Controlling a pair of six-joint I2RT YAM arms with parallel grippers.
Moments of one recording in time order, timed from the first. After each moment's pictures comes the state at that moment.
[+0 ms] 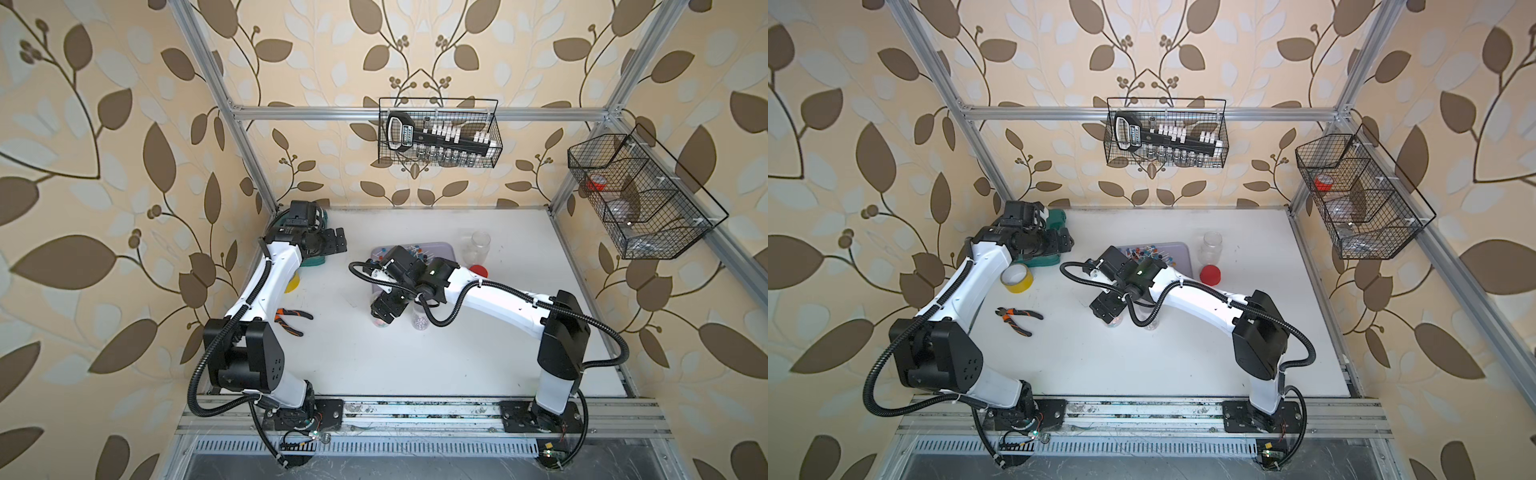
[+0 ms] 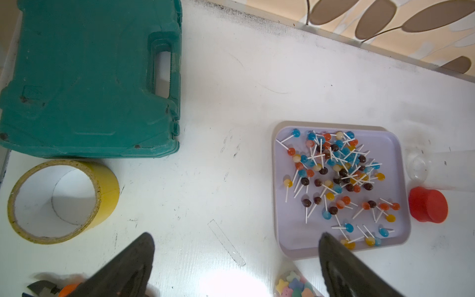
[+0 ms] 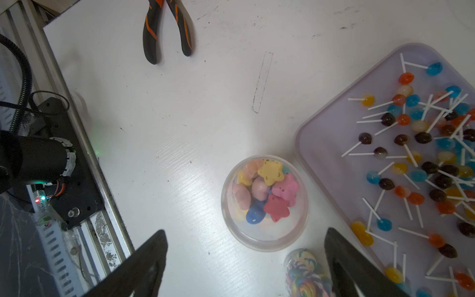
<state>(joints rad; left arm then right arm) -0.02 1.54 1.40 -0.77 0.13 -0.24 0.95 1.86 1.61 -0.74 -0.08 0.04</state>
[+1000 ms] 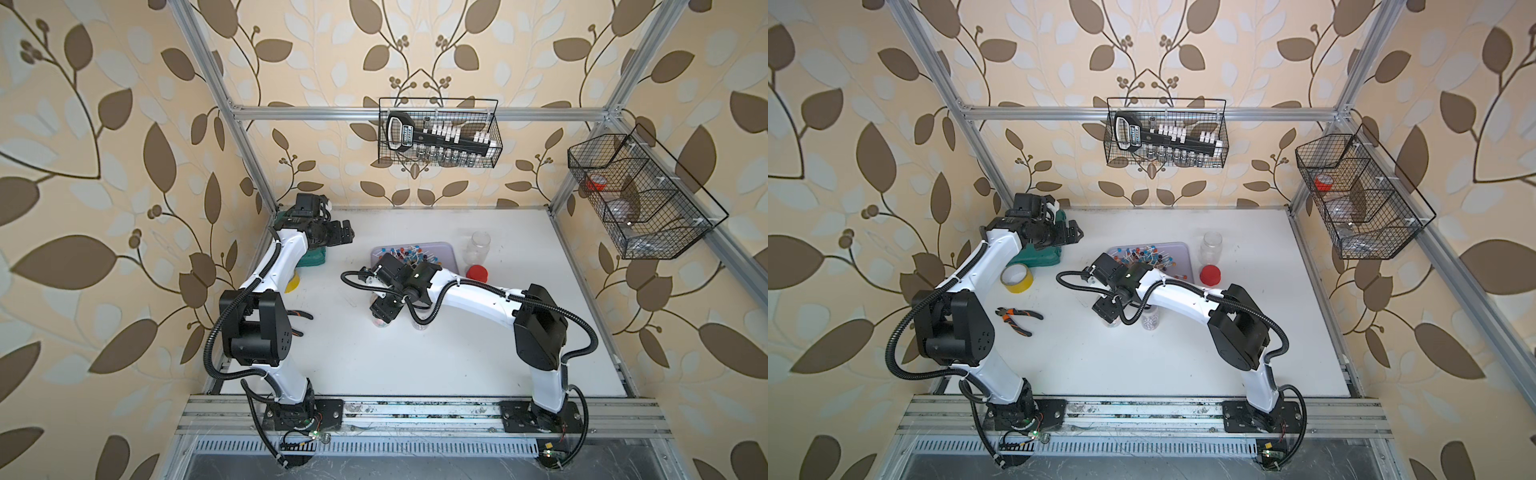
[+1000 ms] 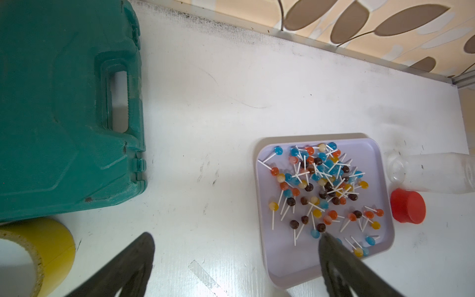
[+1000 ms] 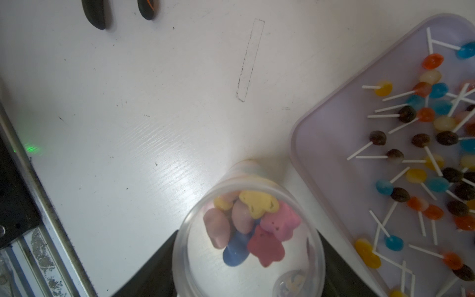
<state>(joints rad) -0.01 1.69 1.48 -0.68 0.26 -0.21 0.94 1.99 1.64 -0.73 -0.03 0.00</state>
